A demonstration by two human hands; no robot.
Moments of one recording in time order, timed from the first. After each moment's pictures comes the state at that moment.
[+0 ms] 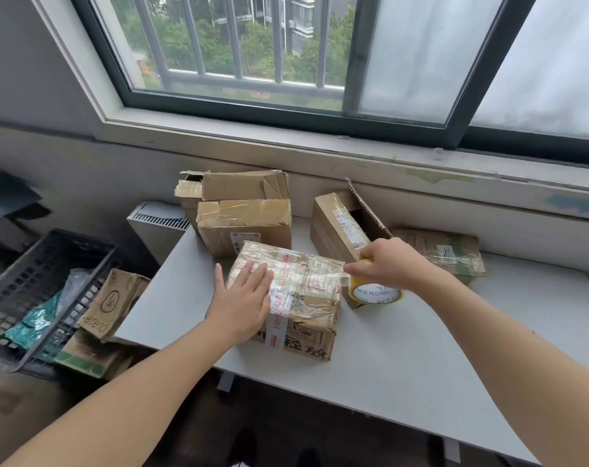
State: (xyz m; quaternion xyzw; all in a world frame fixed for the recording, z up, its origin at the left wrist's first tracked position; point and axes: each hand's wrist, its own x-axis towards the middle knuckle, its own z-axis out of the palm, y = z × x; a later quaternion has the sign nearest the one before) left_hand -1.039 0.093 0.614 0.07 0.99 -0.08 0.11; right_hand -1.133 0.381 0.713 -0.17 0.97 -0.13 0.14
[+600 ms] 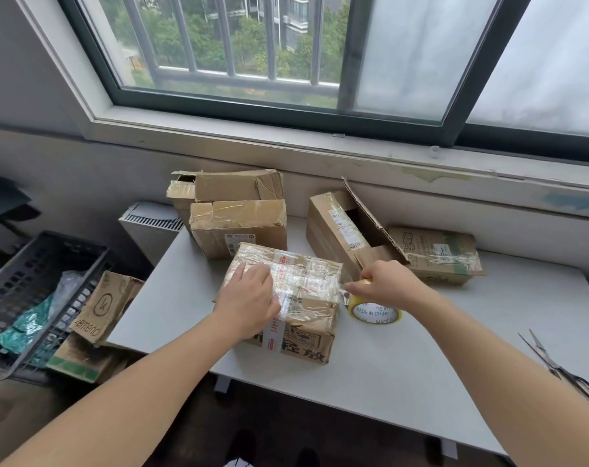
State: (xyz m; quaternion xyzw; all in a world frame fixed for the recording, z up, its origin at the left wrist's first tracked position) left_hand -1.057 0.107 0.619 0.13 0.99 -0.04 0.03; right_hand -1.128 0.394 0.669 -0.11 0.97 -0.14 0.18
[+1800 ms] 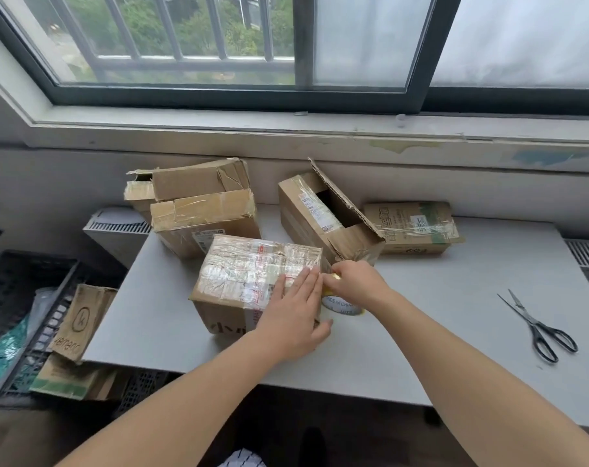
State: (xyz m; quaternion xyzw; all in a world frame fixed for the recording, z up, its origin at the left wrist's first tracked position) left_hand -1.046 0.223 0.609 0.21 0.97 0.02 0.15; right_hand -1.118 0.390 0.614 -0.05 0.95 -0.22 0.19
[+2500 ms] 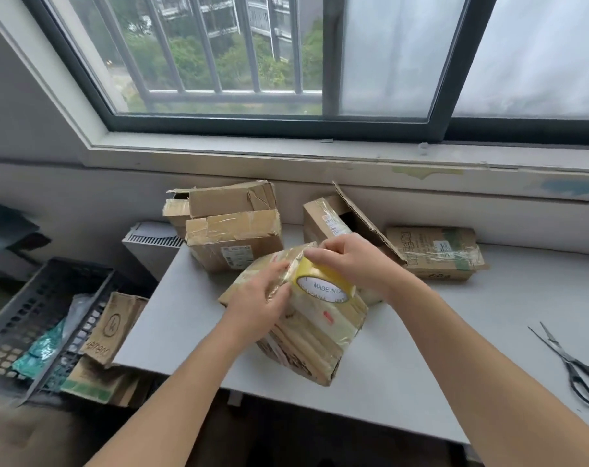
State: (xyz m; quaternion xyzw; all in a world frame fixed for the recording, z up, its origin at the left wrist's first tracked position) left_hand -1.040 0.144 0.686 -0.01 0.91 0.41 0.01; right_hand -1.110 0.351 0.737 -0.16 0.83 -0.50 0.19
